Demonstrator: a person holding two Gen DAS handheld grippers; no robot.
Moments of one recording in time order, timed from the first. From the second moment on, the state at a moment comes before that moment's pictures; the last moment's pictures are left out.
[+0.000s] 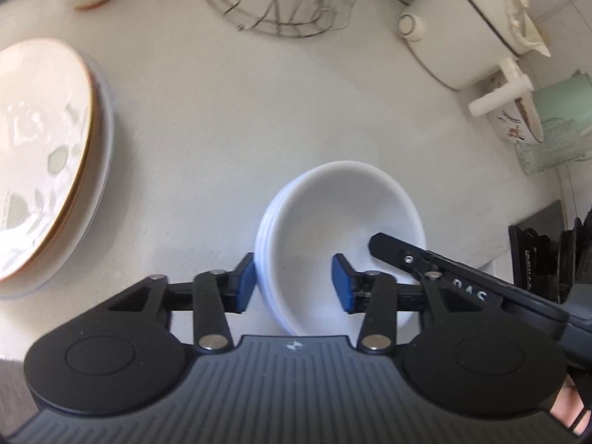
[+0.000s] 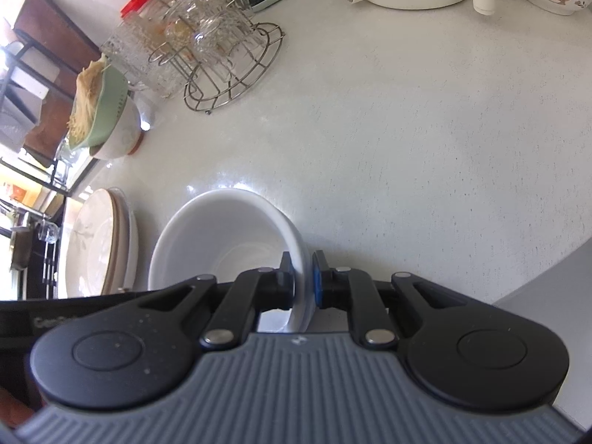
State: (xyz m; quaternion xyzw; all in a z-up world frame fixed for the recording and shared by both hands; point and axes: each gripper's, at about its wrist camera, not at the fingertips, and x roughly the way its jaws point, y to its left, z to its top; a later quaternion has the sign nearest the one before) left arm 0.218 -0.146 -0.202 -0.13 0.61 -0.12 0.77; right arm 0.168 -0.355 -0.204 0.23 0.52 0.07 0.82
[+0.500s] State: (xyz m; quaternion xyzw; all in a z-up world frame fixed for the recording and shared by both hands) left arm 0.214 -0.111 -0.168 -0.11 0.60 -0.15 0.77; right arm 0.149 -0.337 -0.174 0.26 0.50 0.05 0.83
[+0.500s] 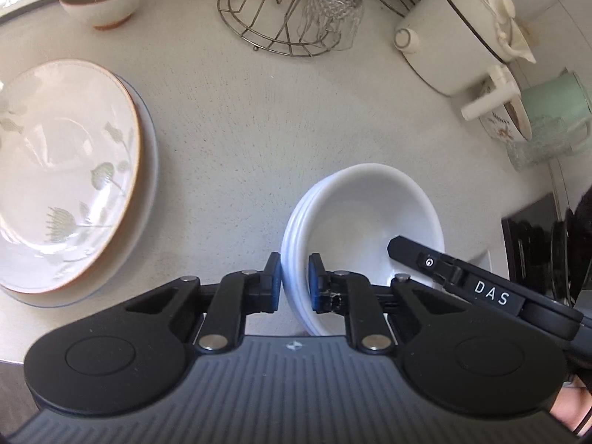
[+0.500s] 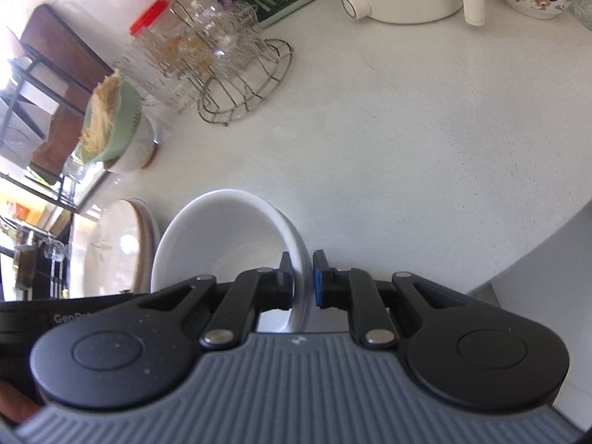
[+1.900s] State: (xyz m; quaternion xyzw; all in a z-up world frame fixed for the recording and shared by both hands) left arm 0.260 0.133 -0.139 -0.20 0.56 -0.12 0.80; right arm 0.201 -0.123 -0.130 0.19 0.46 0.08 0.86
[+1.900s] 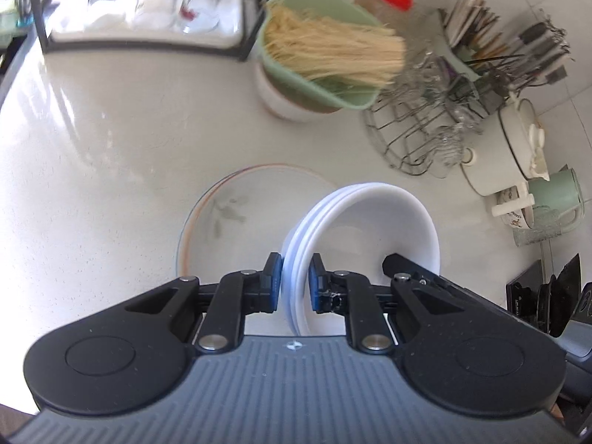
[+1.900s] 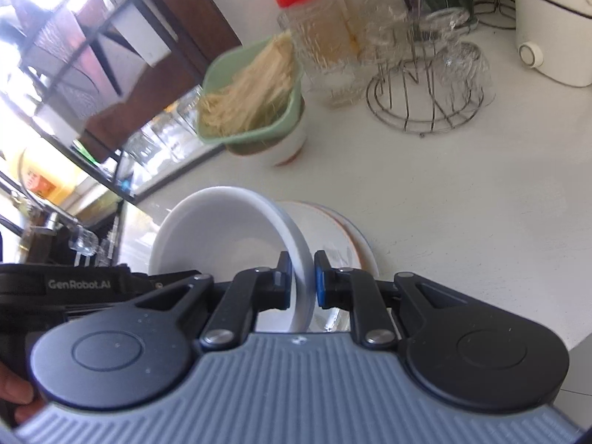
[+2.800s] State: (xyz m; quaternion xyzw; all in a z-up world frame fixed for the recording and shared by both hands) left arm 0.278 0.136 -0.135 -0.11 0.57 -0.14 0.80; right arm 0.210 -0.117 -0.120 0.15 0.47 0.06 0.87
